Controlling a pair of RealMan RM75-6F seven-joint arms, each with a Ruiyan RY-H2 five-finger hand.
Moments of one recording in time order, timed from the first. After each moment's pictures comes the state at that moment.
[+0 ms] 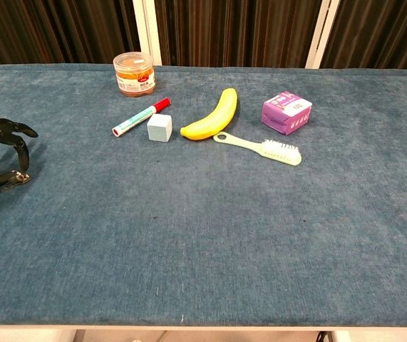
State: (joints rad) left arm -0.49 -1.43 -0.02 -1.33 1.36 0.95 0.04; right arm 0.09 -1.10 0.03 -1.62 -1.55 1.46 -0.01
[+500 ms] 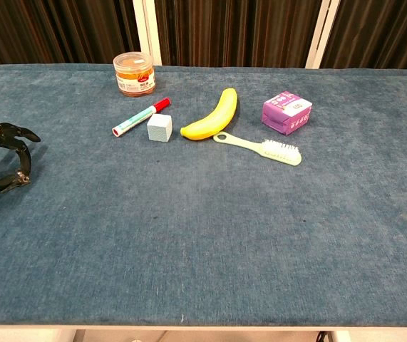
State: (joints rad) left arm -0.49 -1.44 -0.01 -1.33 1.36 0.95 0.03; right arm 0.09 -1.10 0.03 -1.61 -1.55 1.46 -0.01
